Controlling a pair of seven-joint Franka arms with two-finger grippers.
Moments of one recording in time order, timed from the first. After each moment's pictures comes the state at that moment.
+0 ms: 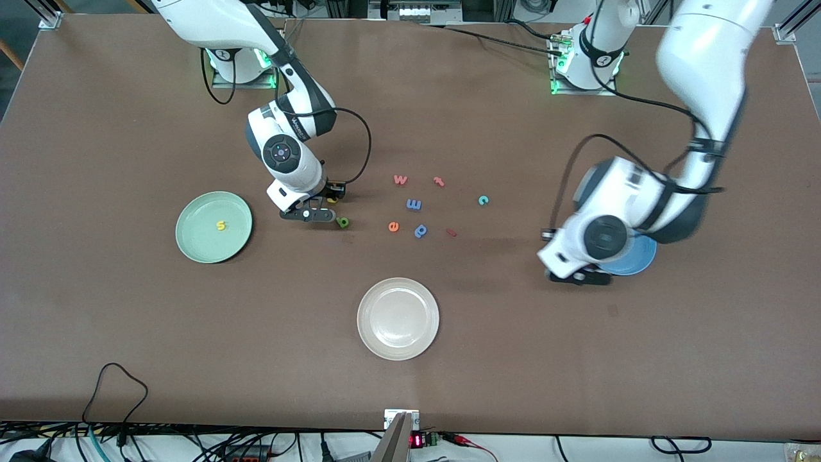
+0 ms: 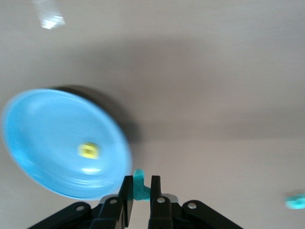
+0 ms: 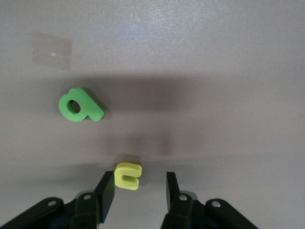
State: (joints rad) left arm 0.13 0.62 -0.43 -1.58 0.33 1.77 -0.30; right arm 0.45 0.45 0.11 -2.13 0.05 2.43 0.58
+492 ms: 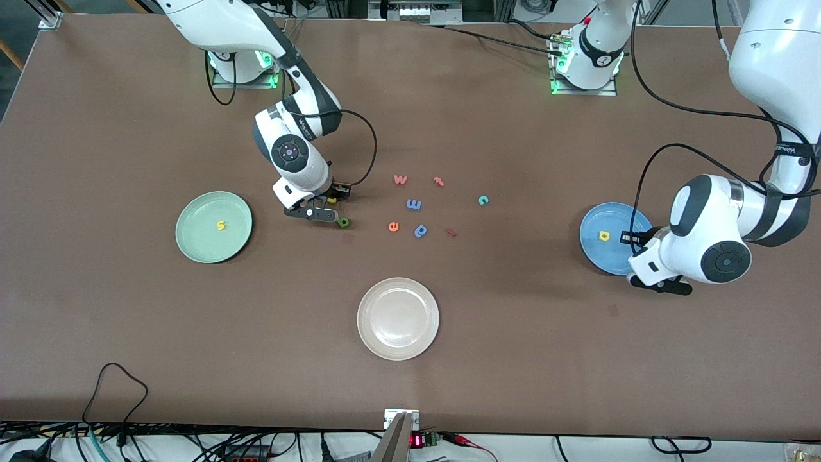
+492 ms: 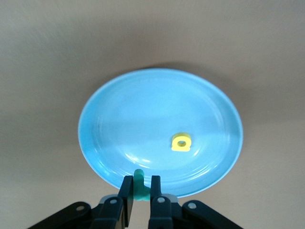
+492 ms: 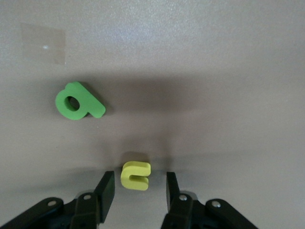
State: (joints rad) left arm 0.35 0.62 -0.43 -1.66 0.34 1.78 -0.05; right arm 0.48 0.47 0.11 -2.13 0.05 2.45 0.66
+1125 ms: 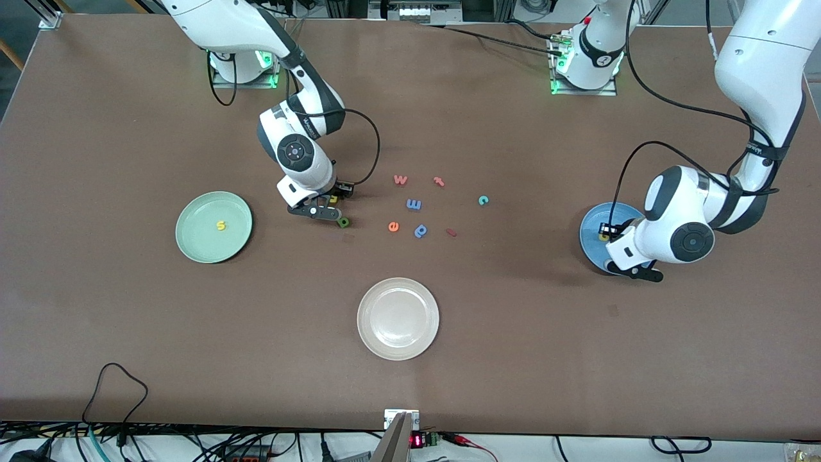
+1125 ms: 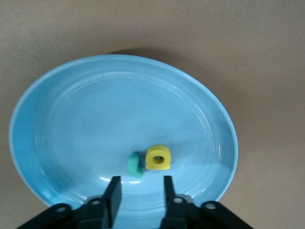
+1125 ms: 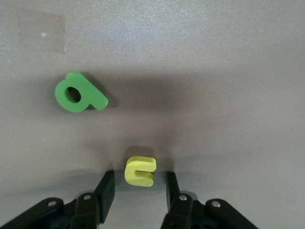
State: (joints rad) left arm 0.38 0.59 -0.45 -1.86 0.34 2.00 -0.05; right arm 0.49 0.48 0.11 -2.12 0.05 2.45 0.67
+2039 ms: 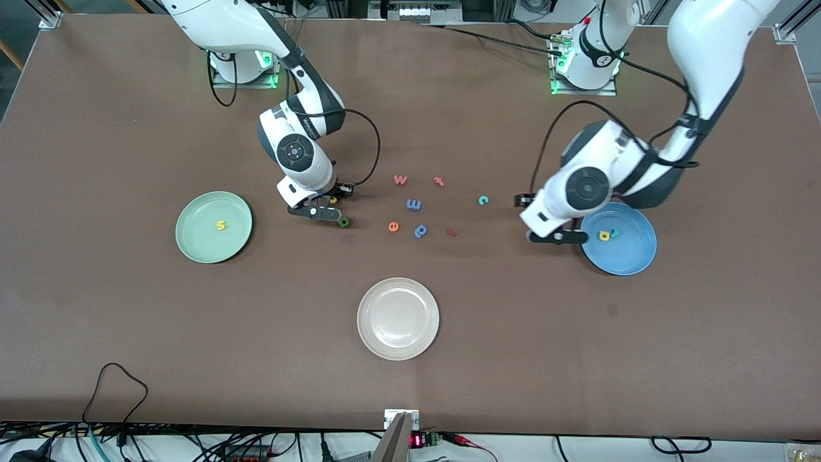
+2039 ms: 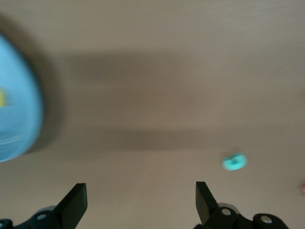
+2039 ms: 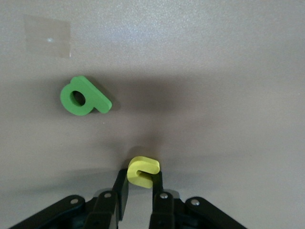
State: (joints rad) left arm 0.34 0.56 -0.83 -1.96 0.34 2.05 -0.67; right arm 0.49 0.48 0.10 -2.12 0.05 2.45 0.67
